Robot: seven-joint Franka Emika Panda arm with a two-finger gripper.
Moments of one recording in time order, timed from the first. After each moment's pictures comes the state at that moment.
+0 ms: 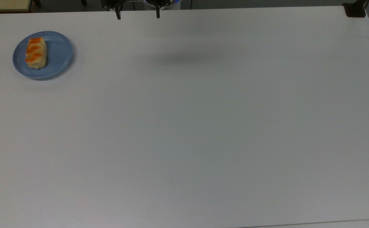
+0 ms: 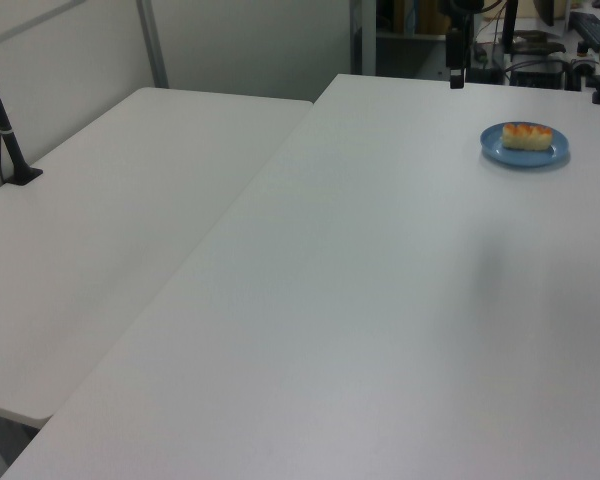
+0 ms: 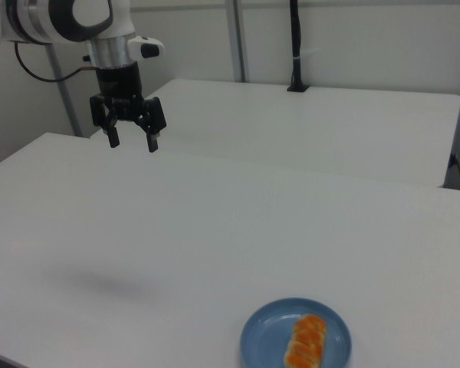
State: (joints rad) arm 0.21 0.07 -0.21 -1.53 -0.02 1.51 -0.10
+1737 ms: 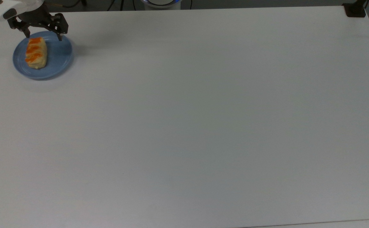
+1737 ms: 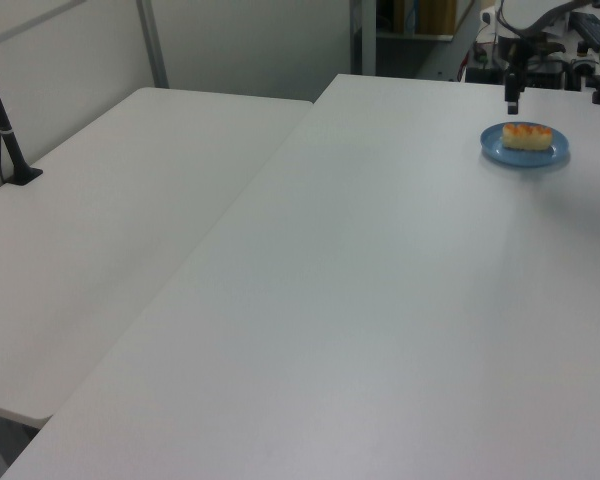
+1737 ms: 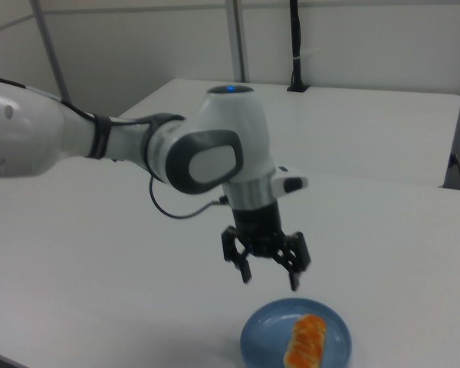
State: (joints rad) arm 0.21 0.13 -0.75 -1.95 -0.12 2.05 -0.52
